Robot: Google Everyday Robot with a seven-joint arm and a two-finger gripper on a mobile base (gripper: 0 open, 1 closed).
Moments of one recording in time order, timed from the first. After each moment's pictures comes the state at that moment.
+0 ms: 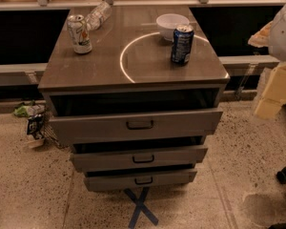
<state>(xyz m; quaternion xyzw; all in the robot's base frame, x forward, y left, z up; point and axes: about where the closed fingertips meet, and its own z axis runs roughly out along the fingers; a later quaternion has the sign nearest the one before) 0.438 -0.216 0.978 -0.60 0.78 -0.04 0.16</state>
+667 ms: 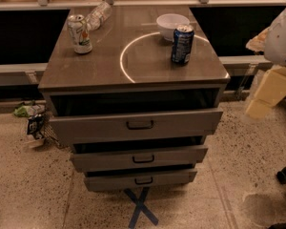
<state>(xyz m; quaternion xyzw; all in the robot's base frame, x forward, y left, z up) 0.447 -0.215 0.967 -0.58 0.79 -0.02 0.18</state>
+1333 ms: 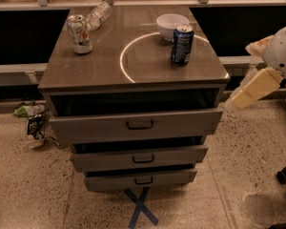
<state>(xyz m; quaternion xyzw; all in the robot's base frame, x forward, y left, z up) 0.495 -0.219 0.941 -0.50 0.80 0.08 0.31</state>
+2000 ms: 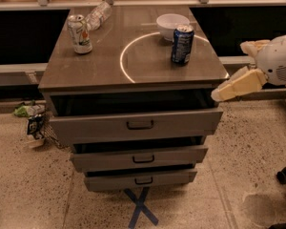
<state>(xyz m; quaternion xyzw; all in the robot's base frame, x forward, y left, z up) 0.536 -0.214 0.931 -0.45 0.77 0.13 0.43</state>
